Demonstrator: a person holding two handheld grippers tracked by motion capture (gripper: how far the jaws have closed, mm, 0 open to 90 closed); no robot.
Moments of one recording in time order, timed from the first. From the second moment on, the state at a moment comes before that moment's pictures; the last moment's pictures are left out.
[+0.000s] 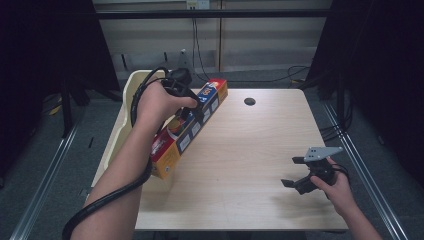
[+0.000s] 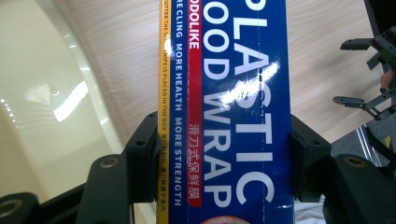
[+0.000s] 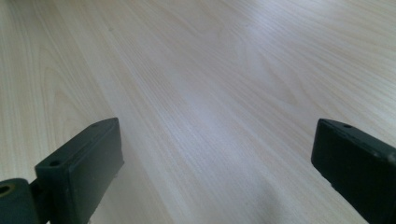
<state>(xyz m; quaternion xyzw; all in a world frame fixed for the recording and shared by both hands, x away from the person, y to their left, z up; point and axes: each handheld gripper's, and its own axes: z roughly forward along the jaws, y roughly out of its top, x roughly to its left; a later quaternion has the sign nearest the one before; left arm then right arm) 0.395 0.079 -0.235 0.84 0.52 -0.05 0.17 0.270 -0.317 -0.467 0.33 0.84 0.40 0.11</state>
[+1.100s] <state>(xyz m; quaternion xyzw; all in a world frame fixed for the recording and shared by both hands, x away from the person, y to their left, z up) 0.395 0.128 -0.208 0.80 0.58 -0.02 0.17 0.270 -0.316 -0.467 0.33 0.84 0.40 0.11</state>
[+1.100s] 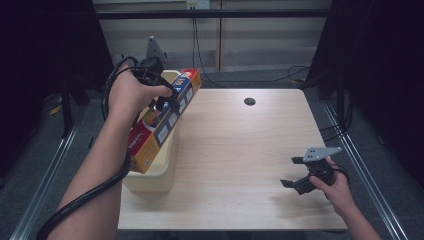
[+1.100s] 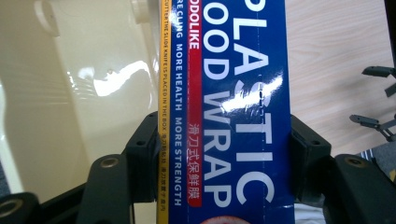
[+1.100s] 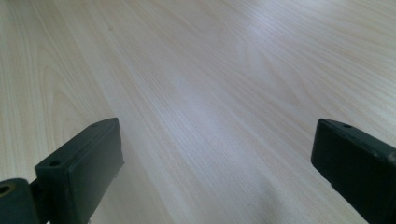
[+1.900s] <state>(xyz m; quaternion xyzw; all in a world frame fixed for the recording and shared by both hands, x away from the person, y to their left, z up) 0.391 0.157 -0.203 0.76 0.64 0.01 0.15 0.270 -0.313 -0.468 0.33 0.85 0.40 0.11</state>
